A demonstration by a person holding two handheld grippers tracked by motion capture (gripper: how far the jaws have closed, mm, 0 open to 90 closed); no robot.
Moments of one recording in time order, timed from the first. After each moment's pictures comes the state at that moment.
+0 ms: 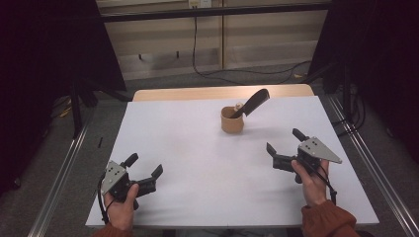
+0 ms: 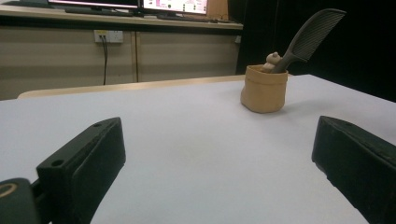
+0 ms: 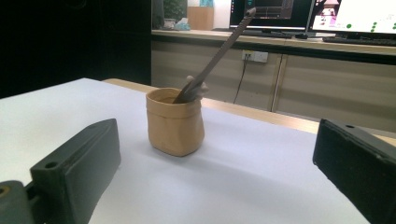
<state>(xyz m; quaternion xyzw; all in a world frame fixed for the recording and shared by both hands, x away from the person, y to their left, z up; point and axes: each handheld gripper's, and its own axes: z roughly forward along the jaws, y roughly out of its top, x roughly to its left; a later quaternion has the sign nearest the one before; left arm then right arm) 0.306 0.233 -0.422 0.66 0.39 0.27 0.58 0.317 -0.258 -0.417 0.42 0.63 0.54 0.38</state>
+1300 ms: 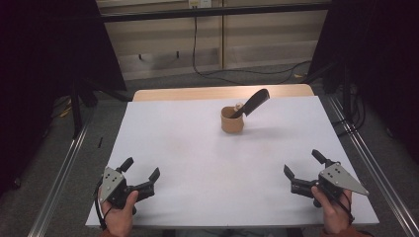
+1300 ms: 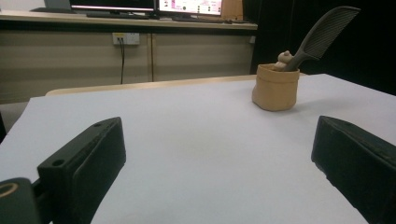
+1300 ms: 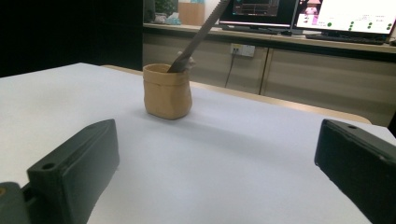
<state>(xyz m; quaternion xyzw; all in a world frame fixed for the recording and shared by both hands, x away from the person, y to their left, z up) 0.290 0.234 -0.422 0.65 0.40 0.30 0.57 0.251 -0.288 -0.431 0.42 0.62 0.53 0.39</state>
